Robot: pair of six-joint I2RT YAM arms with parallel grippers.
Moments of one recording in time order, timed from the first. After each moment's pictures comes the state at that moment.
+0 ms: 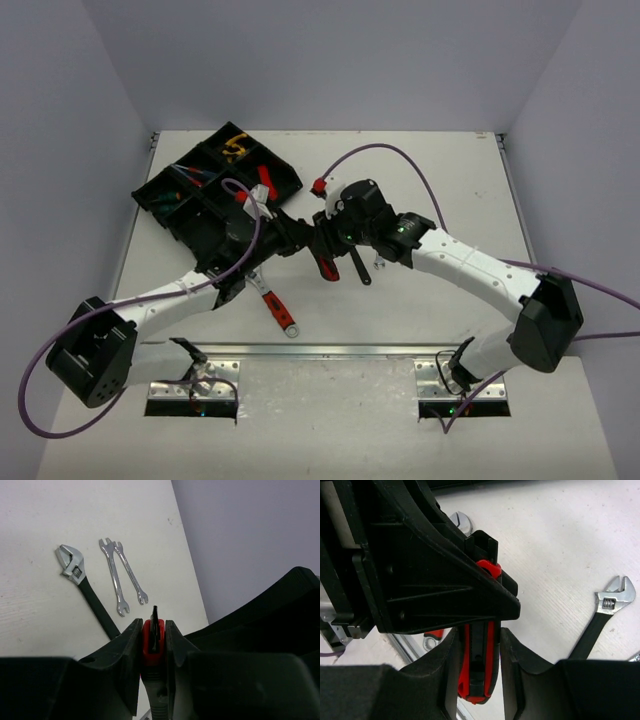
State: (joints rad) left arm -0.58 1.19 0.54 0.48 0.13 -0.95; right arm 0.80 1.45 1.13 -0.32 -0.16 0.17
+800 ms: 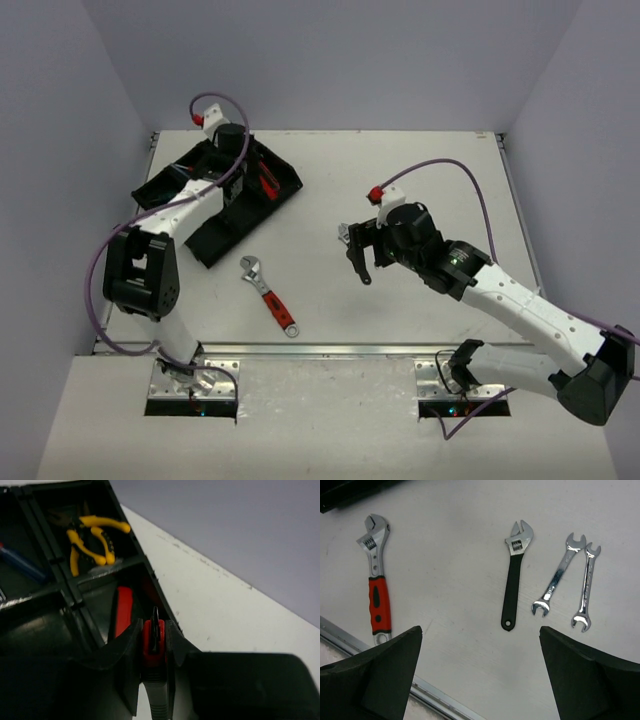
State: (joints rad) left arm -0.22 1.74 1.35 -0.01 -0.36 -0.66; right arm 0.77 1.07 0.89 -0.44 0.18 0.26
